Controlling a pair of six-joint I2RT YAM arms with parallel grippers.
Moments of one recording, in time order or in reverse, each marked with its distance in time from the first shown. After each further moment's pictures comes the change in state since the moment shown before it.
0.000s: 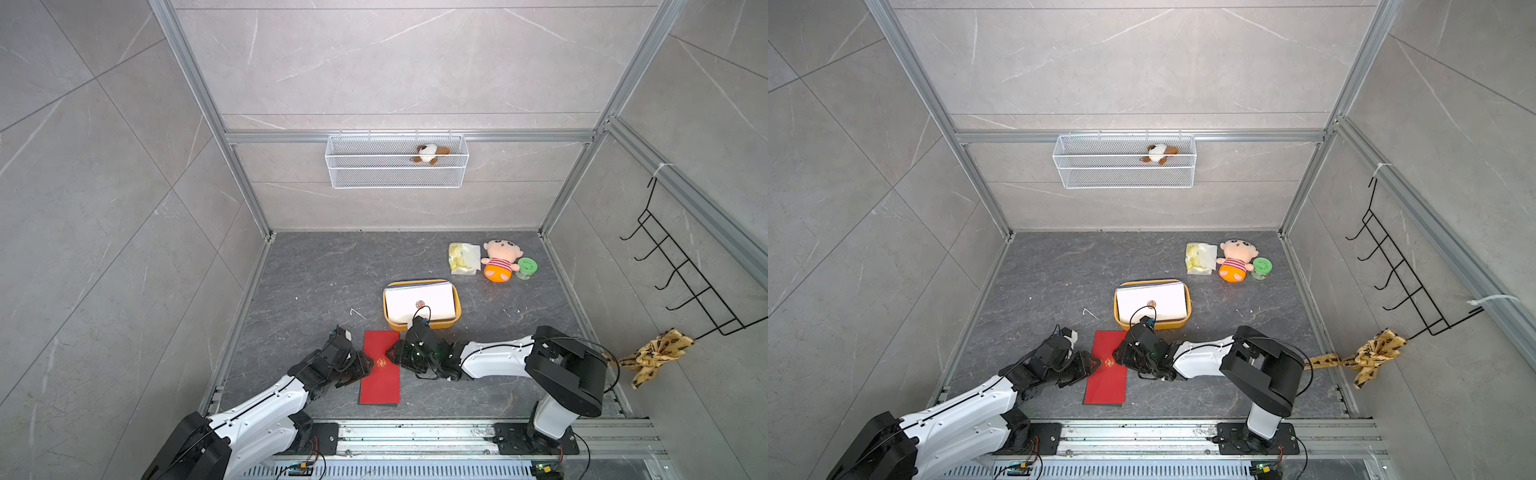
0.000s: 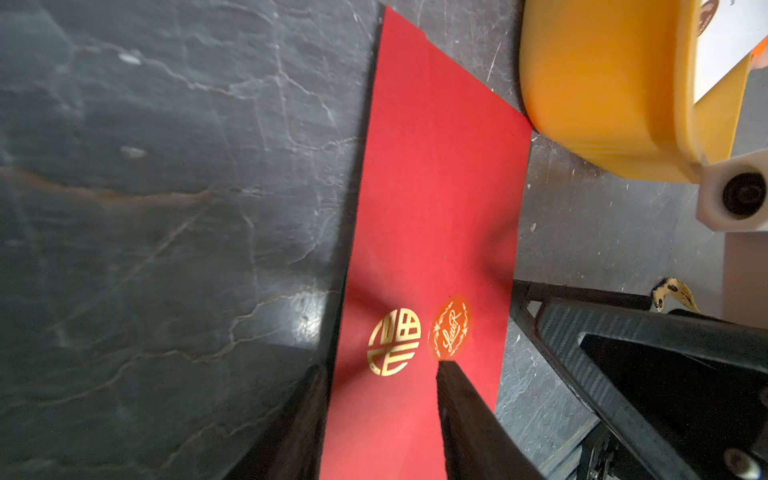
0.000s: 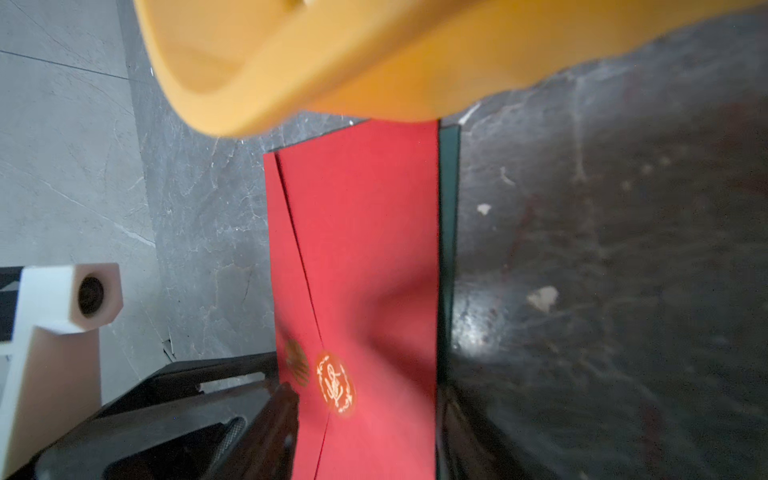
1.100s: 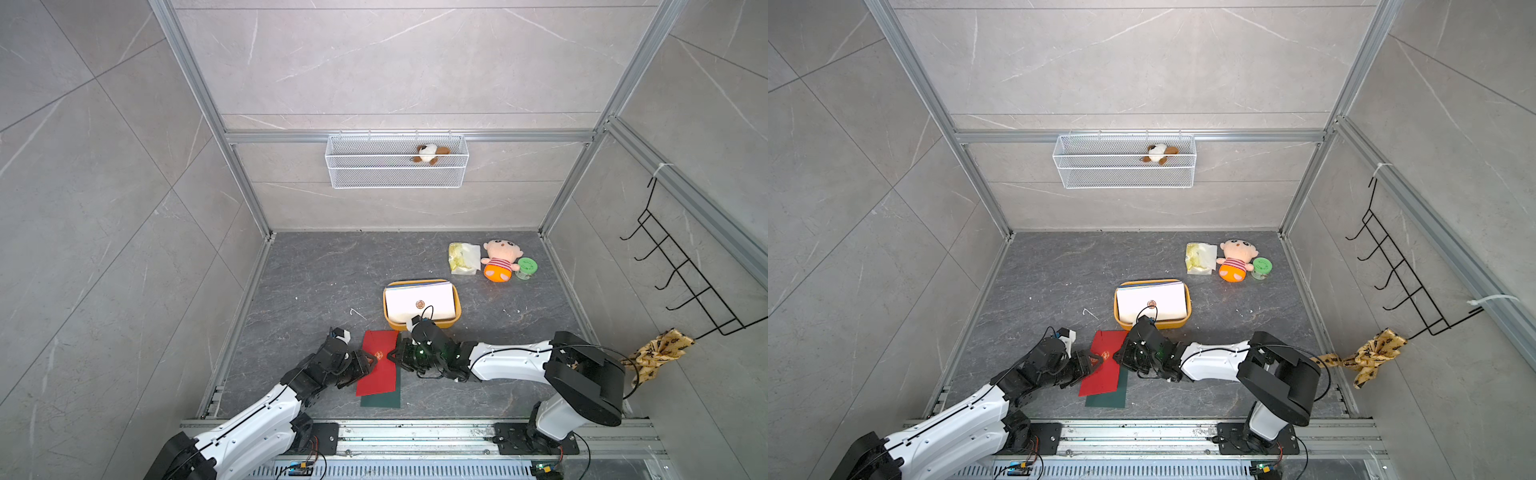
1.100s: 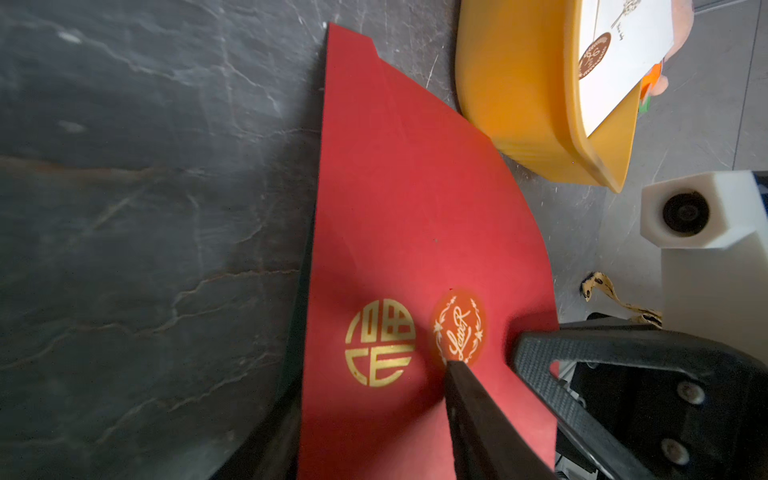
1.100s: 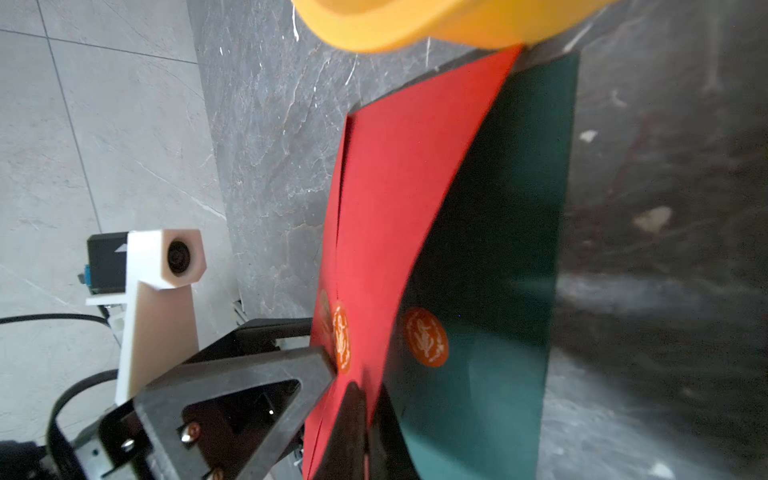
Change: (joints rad) left arm -0.001 -0.140 -0.020 -0.010 0.029 -0.063; right arm 0.000 -0.100 -0.028 0.037 -0.111 0.072
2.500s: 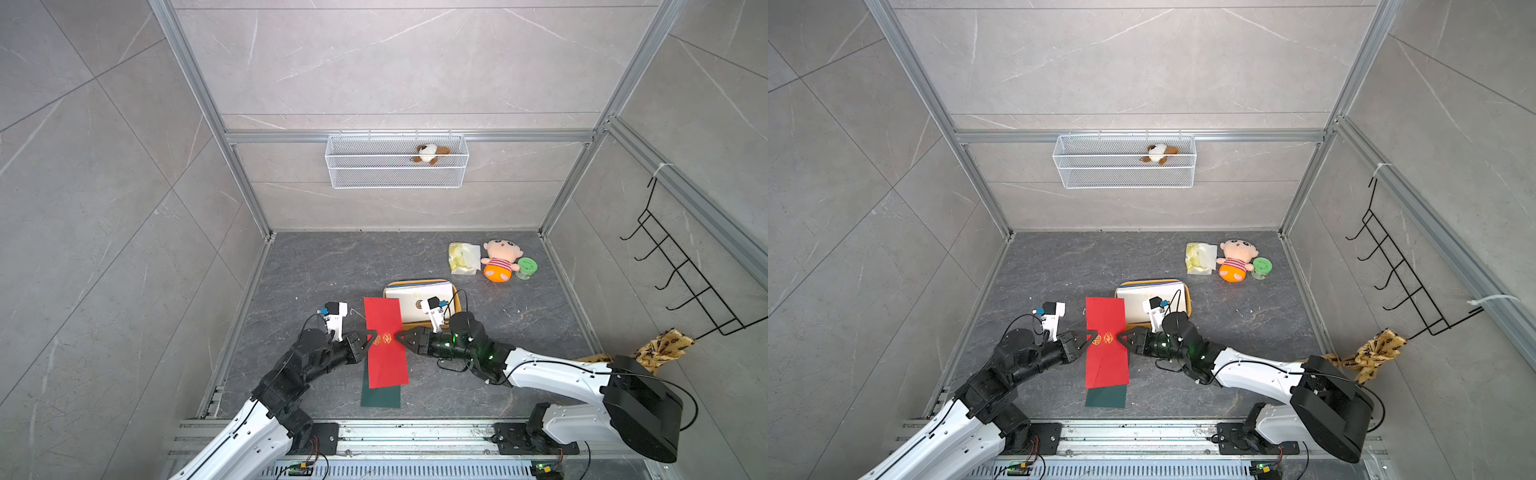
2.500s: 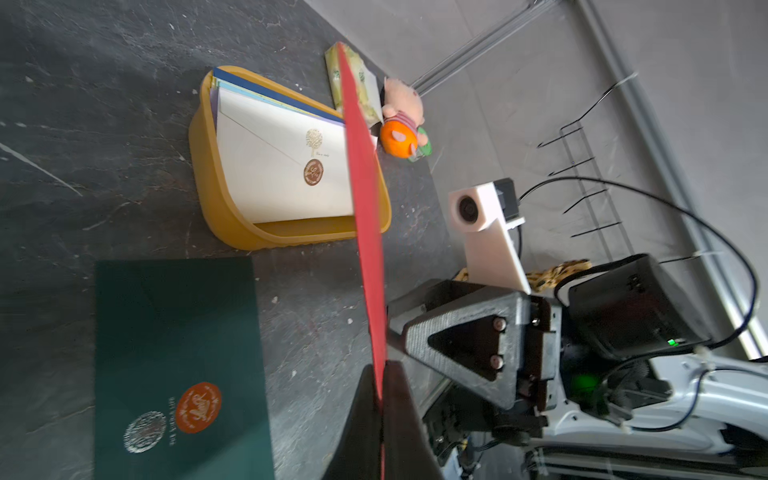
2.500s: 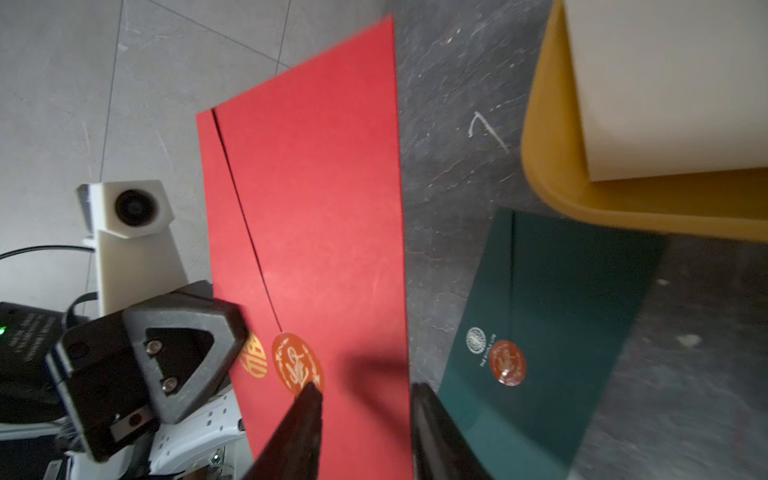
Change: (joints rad) left arm 0.000 -0.230 0.242 -0.055 0.036 0.194; right arm -0.138 -0.323 -0.153 0.146 -0.119 -0.248
